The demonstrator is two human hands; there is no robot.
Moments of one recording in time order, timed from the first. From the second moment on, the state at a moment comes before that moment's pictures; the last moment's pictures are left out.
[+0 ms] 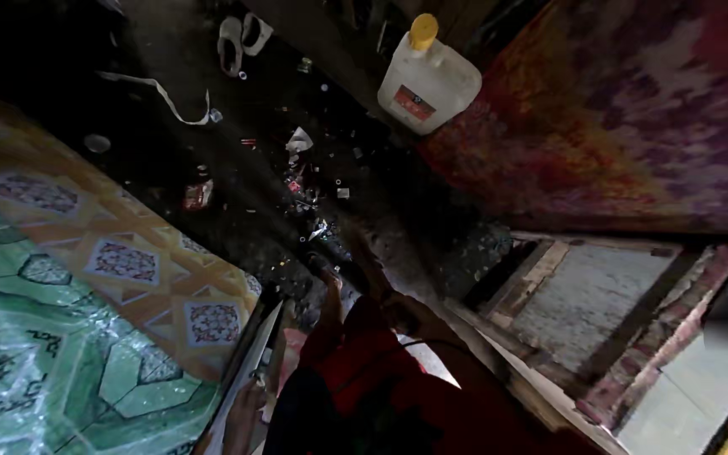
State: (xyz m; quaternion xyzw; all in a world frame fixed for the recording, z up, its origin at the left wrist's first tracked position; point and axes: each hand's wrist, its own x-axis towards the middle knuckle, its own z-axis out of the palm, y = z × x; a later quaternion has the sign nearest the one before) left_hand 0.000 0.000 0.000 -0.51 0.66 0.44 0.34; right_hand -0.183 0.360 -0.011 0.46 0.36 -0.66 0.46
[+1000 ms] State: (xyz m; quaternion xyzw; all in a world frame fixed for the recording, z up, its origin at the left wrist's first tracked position) left_hand -0.054 0.294 0.019 -0.55 0.63 0.42 0.34; right_hand -0.422 0.694 -0.052 0.31 0.72 -0.36 0.51
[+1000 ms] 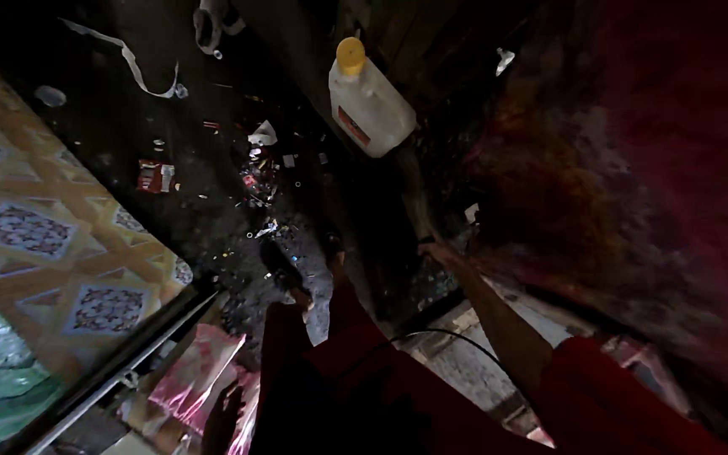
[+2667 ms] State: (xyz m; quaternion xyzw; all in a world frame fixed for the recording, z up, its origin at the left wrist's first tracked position) left_hand 0.044 0.537 0.006 -0.75 0.27 0.61 0.00; right_hand -0.360 0.552 0.176 0.16 0.76 -0.35 0.52
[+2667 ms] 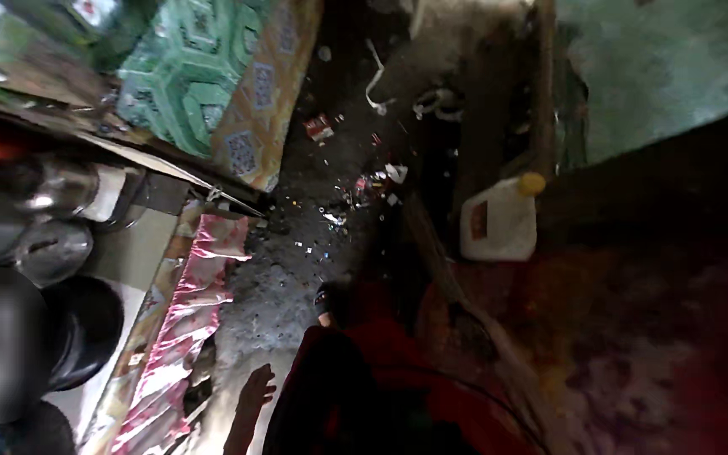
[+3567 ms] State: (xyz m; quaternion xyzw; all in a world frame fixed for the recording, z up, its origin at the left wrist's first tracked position) left_hand -0.239 0.785 0.092 -0.82 -0.03 0.57 -0.07; right_hand -0.356 0.583 -0.027 0.01 0.54 0.24 0.81
